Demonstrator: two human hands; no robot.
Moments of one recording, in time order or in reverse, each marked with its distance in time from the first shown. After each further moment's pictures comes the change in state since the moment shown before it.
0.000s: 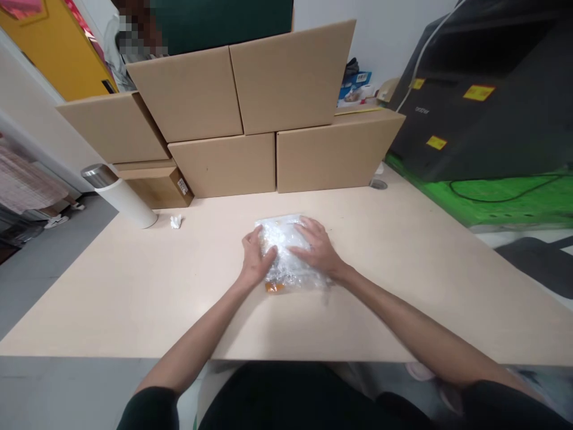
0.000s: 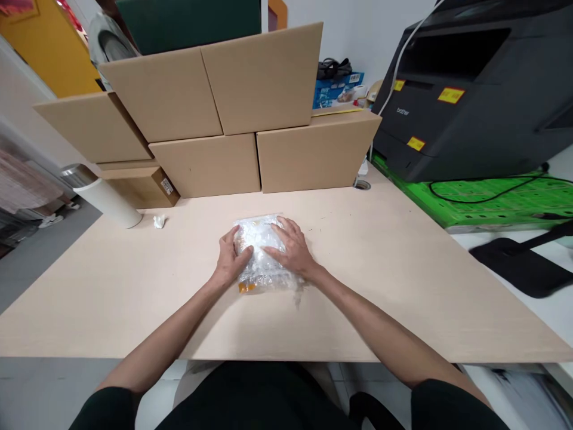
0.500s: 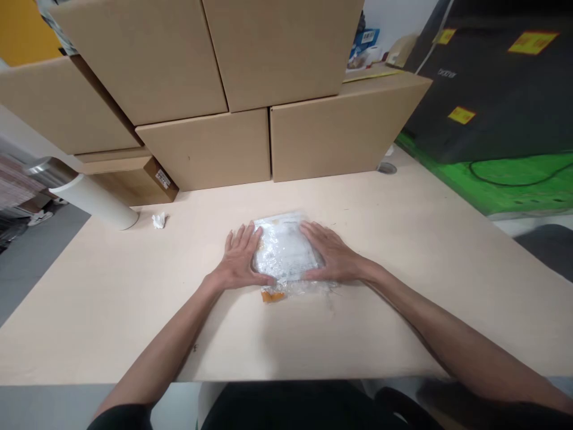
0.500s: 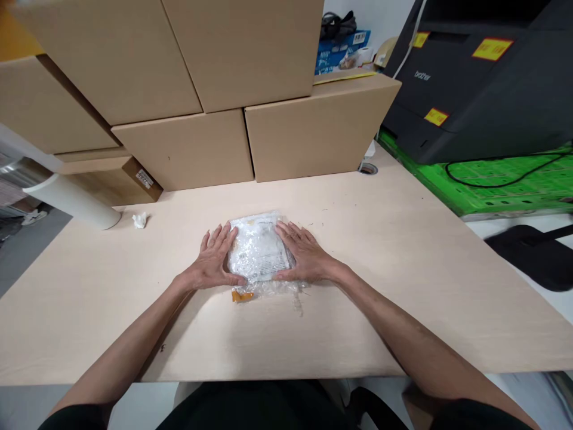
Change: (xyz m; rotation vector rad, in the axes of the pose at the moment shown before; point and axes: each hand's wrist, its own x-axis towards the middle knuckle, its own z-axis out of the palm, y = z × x) left_hand 0.026 0.004 -0.047 0.754 -0.656 0.189; right_hand -0.007 0.022 -0.028 -0.154 -0.584 0.042
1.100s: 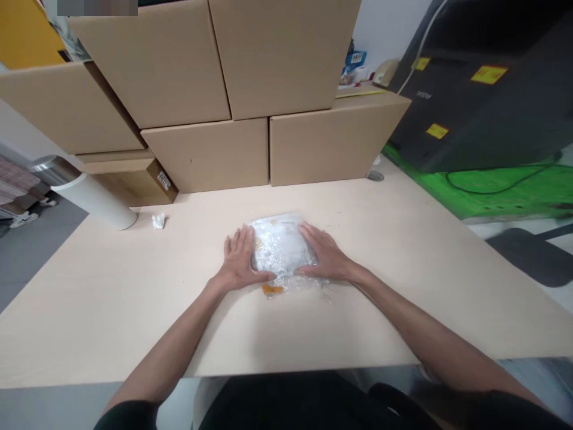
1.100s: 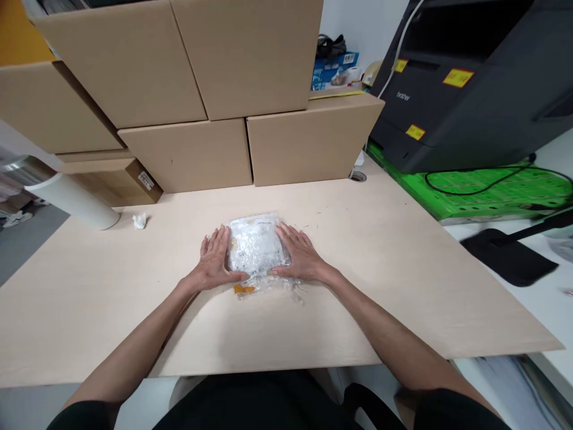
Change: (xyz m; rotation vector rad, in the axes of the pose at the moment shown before) left_hand -0.004 0.009 0.009 -0.045 0.063 -0.145; right_hand -0.002 -0.001 0.013 0.105 0.159 0.040
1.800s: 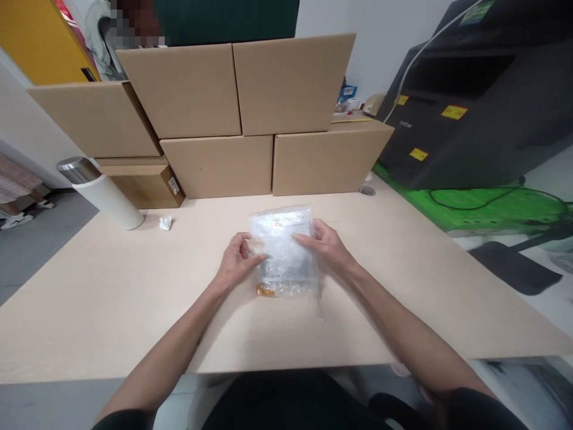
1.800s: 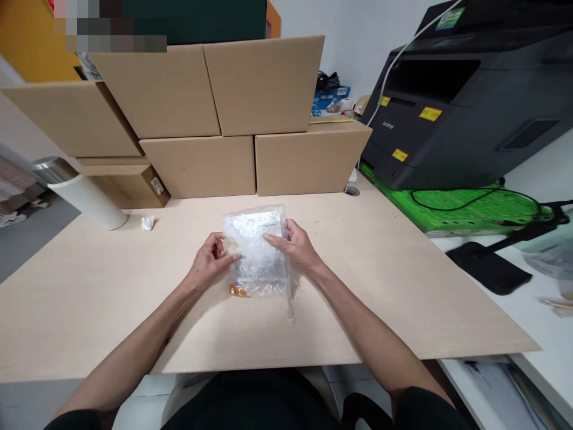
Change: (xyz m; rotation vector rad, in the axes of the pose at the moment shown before) left_hand -0.012 0.001 -0.005 -0.914 0.395 0.043; right_hand 0.003 -0.070 -0.023 0.926 0.378 0.066
